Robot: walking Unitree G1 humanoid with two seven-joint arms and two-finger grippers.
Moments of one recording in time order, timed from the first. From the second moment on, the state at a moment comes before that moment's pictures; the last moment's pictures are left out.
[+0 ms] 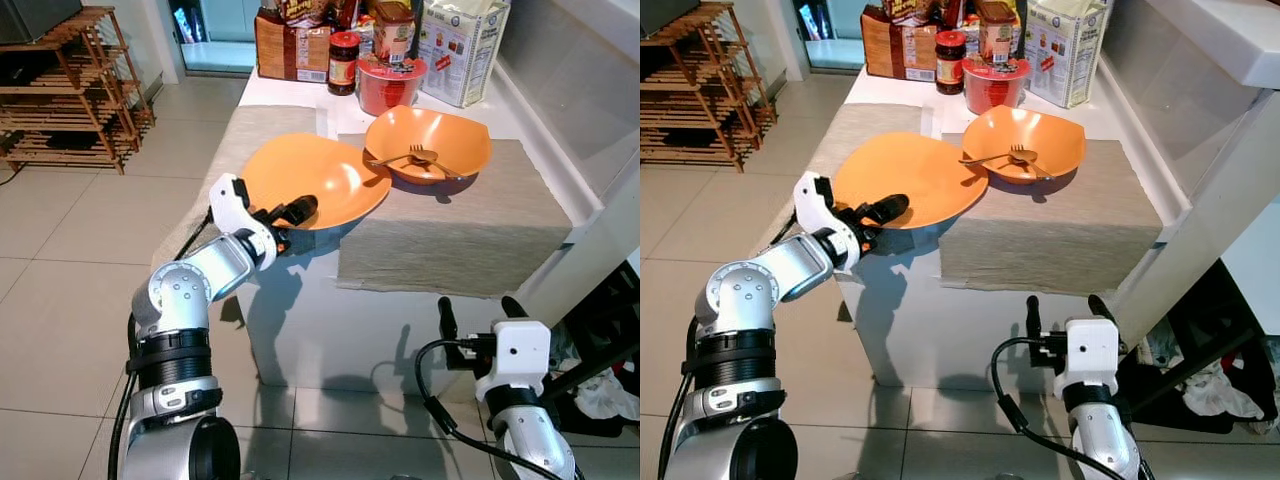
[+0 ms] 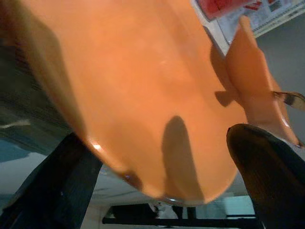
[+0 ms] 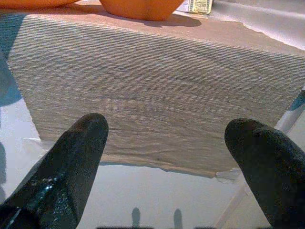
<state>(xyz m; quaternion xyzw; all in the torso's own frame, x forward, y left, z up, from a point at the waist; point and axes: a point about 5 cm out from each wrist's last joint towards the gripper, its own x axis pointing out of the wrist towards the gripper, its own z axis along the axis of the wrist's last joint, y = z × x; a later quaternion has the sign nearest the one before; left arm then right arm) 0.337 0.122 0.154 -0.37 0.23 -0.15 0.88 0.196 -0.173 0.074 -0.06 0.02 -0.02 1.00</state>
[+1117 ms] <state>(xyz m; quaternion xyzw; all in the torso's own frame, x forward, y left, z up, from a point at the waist) 0.342 0.133 0.149 -0.39 0.21 -0.06 0.89 0.196 -0.173 0.076 -0.06 0.02 -0.02 1.00</state>
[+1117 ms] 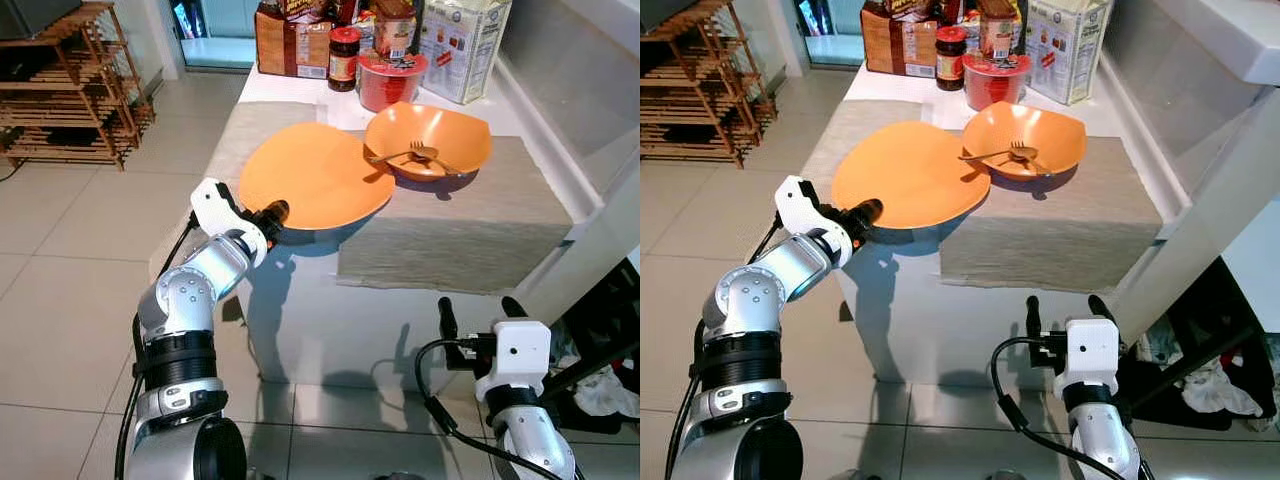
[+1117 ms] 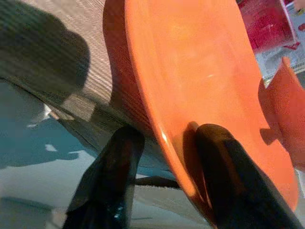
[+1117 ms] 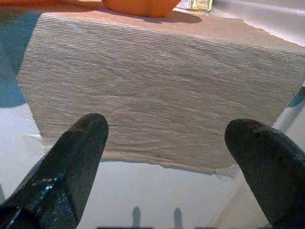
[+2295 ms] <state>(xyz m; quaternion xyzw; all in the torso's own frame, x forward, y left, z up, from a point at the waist) 0.335 0.148 0.188 -0.37 0.10 -0.07 0.92 0.202 -0.172 0.077 -0.07 0.02 0.00 1.00</state>
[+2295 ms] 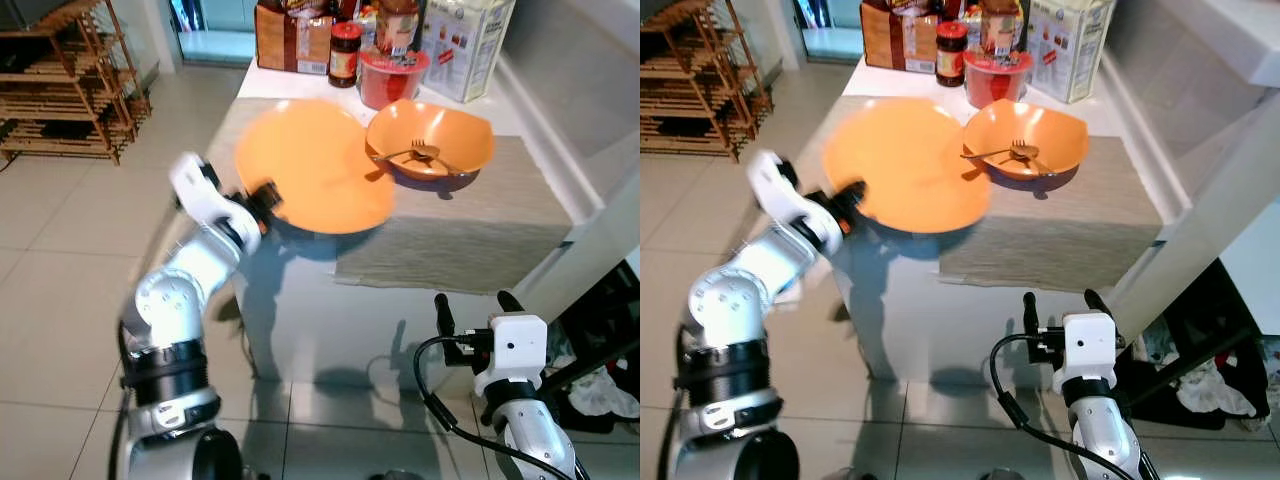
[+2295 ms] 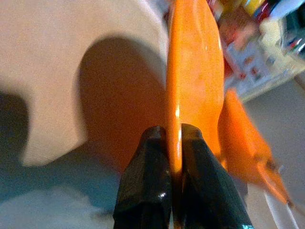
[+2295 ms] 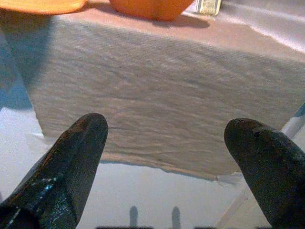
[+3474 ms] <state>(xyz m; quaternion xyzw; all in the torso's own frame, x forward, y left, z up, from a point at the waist) 0.322 0.180 0.207 -0.17 -0.04 -0.07 0.98 0.205 -0.169 0.076 -0.07 0.02 0.02 1.00</state>
